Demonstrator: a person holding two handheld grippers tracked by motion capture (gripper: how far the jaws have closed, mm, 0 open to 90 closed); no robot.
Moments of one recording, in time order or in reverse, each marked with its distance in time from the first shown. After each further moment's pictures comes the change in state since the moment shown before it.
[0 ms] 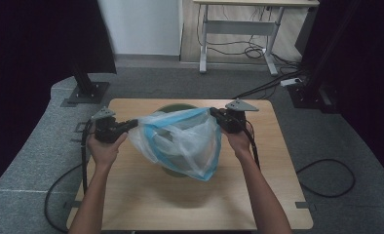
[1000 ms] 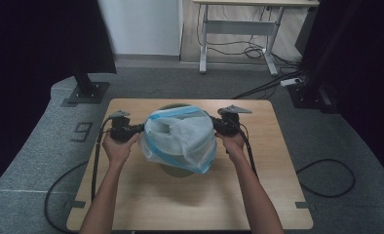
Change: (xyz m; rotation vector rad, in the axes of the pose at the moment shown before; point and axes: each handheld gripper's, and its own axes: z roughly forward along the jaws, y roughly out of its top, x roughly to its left) left arm 0.010 -0.017 0.055 0.111 -0.032 -0.081; right arm -0.016 -0.040 0.037 0.106 0.056 0.181
